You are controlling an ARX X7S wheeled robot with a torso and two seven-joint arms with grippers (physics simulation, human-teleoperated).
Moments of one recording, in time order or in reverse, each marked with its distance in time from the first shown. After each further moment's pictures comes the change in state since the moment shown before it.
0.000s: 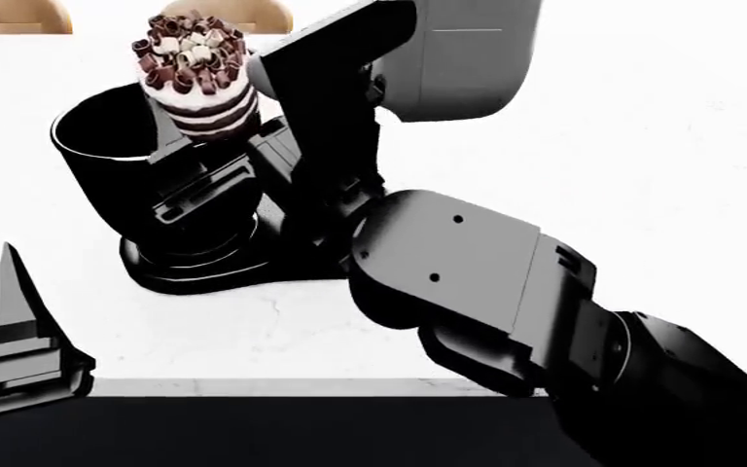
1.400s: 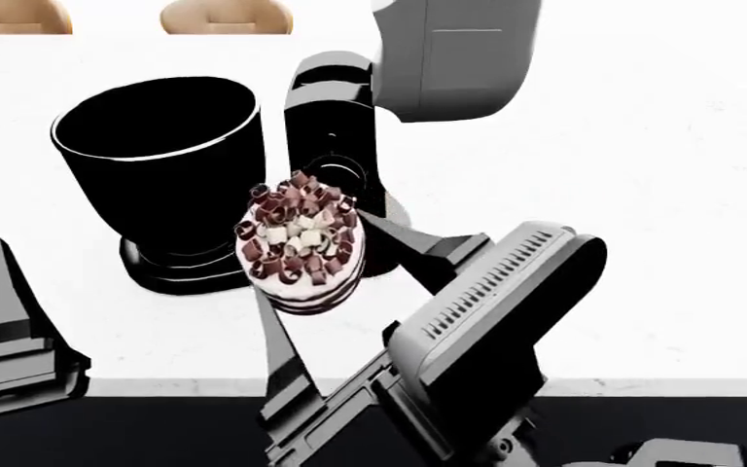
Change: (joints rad) left arm 0.007 -0.041 -0.010 0.034 0.003 -0.008 -0.043; right arm -0.283 0.411 -0.006 -0.778 0.088 0.193 0.390
